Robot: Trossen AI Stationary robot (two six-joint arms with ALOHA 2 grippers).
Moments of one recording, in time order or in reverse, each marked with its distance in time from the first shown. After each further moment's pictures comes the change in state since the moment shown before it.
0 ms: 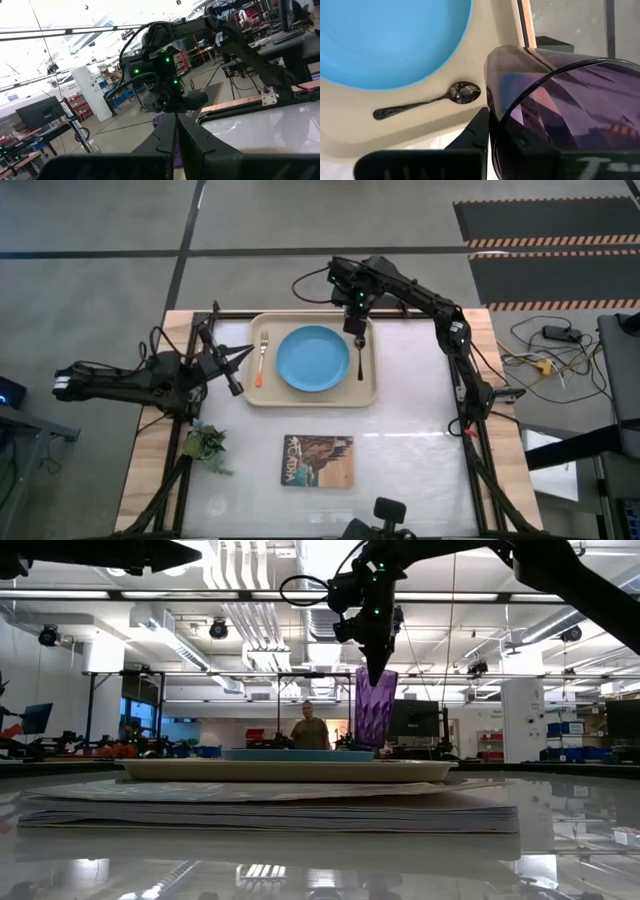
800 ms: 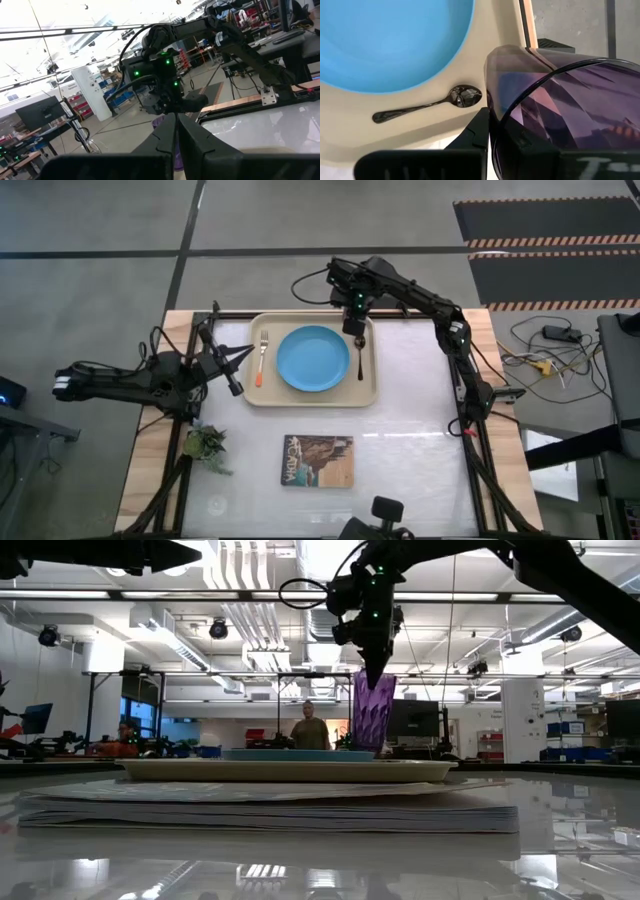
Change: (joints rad) left arm 0.000 0.000 0.000 0.000 0.000 0.000; right arm 0.000 0.000 -0.023 0.029 -0.004 -0.006
